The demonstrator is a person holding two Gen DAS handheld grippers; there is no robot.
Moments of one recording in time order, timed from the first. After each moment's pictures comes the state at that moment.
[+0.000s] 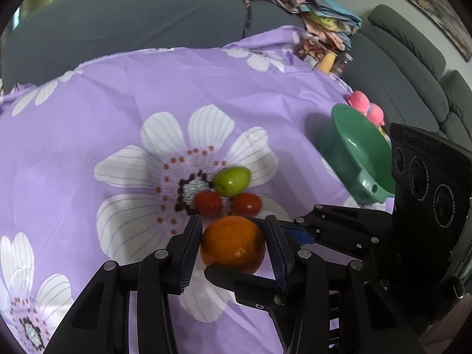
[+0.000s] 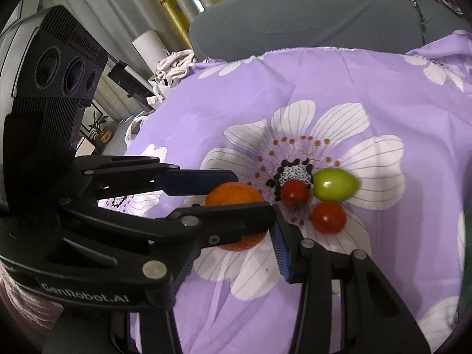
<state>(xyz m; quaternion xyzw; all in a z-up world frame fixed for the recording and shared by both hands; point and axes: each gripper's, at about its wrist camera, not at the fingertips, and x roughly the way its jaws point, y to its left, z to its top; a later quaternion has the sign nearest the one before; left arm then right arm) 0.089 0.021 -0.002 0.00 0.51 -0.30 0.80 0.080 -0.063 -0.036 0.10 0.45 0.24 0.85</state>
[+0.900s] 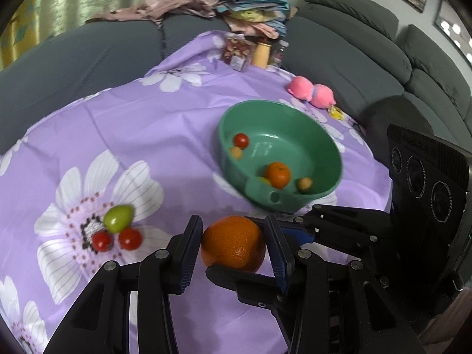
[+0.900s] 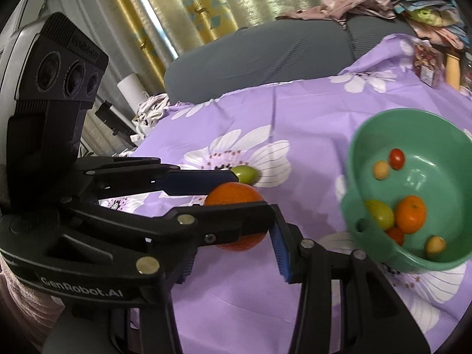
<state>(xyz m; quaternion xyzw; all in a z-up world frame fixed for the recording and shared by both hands) 0.035 -0.095 0.037 0.07 0.45 -0.38 0.80 0.004 -0.173 0.000 0.13 0.38 0.17 0.90</state>
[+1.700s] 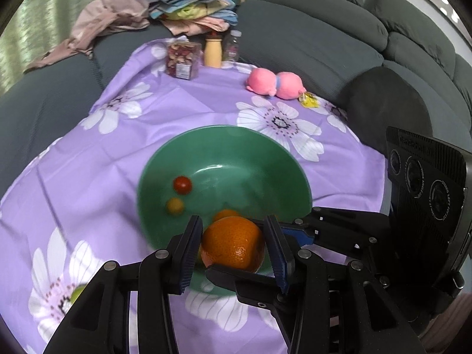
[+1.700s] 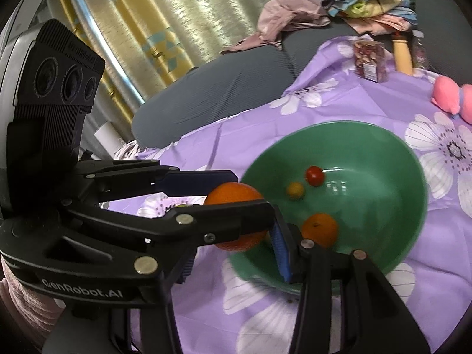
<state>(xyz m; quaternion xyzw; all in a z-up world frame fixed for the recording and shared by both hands) 0.041 -0.213 0.047 0.15 0.43 -0.44 0.77 0.002 -0.281 -0.001 0.20 0.33 0.10 0.92</state>
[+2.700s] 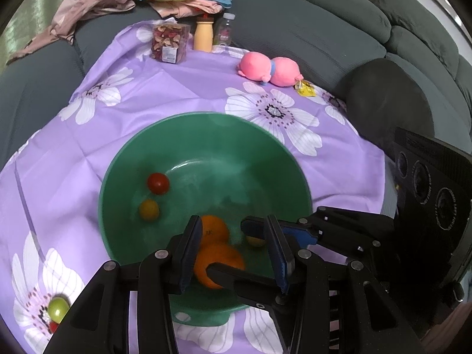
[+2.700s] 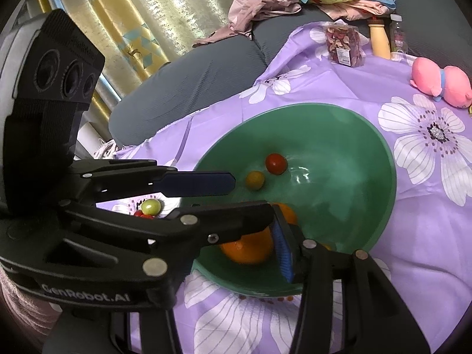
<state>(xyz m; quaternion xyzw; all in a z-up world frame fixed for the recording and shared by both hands) 0.051 -0.242 0.022 0.14 0.47 -0.44 0.75 0.004 -0.304 -0.017 0.20 0.36 0.06 0.91</state>
